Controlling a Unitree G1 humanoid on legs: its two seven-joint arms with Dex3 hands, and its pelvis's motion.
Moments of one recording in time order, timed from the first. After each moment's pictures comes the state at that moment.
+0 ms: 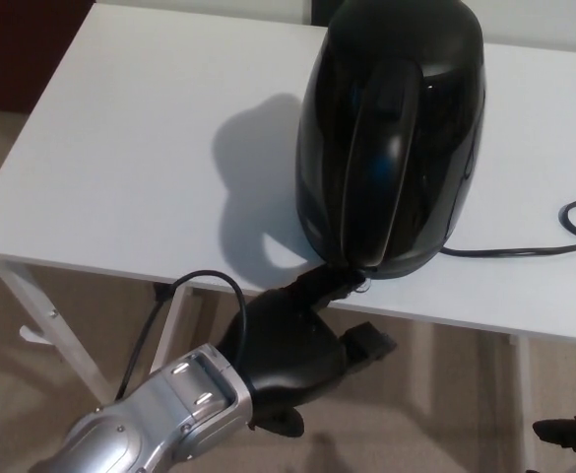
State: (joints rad) left_arm -0.25 0.43 -0.66 -0.02 1.15 -0.22 -0.21; right_arm -0.11 -0.37 0.04 1.09 -0.16 -0.30 0.04
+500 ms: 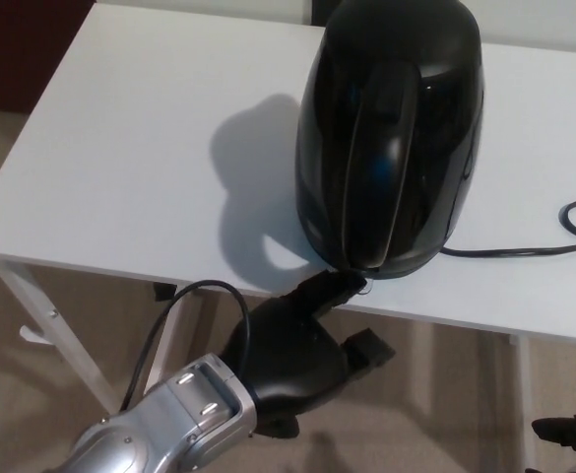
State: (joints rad) left_arm -0.24 0.43 -0.69 -0.01 1.17 -0.19 -0.19; right_arm -0.11 -0.37 0.04 1.08 -0.15 -0.30 0.05
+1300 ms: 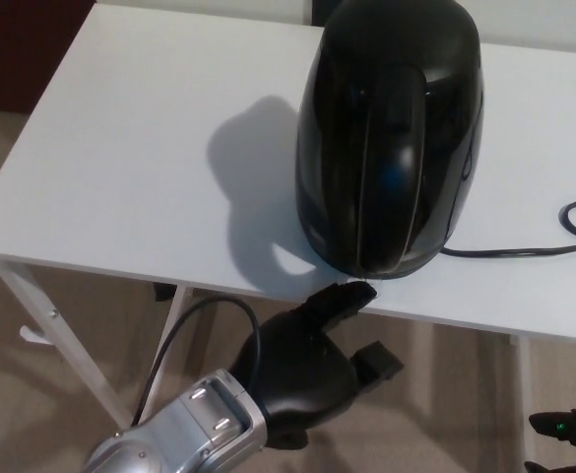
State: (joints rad) left_arm -0.23 0.41 -0.75 0.01 1.18 -0.16 -0.15; right_arm -0.12 -0.37 0.03 1.07 -0.15 -0.30 0.07
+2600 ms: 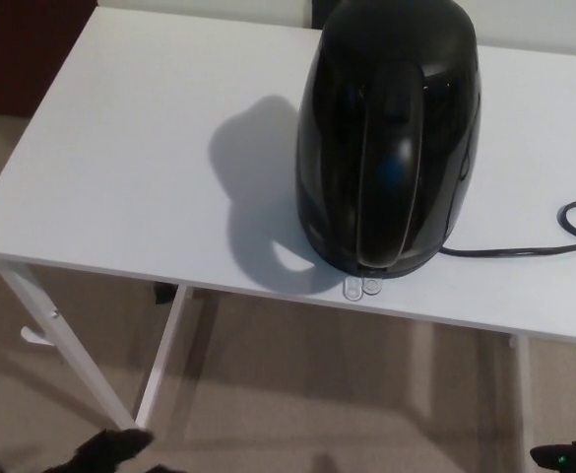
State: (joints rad) left_arm 0.37 0.71 -0.31 0.03 0.88 -0.30 -0.07; right_arm -0.07 -0.36 0.05 1.10 -0.16 -0.30 0.07
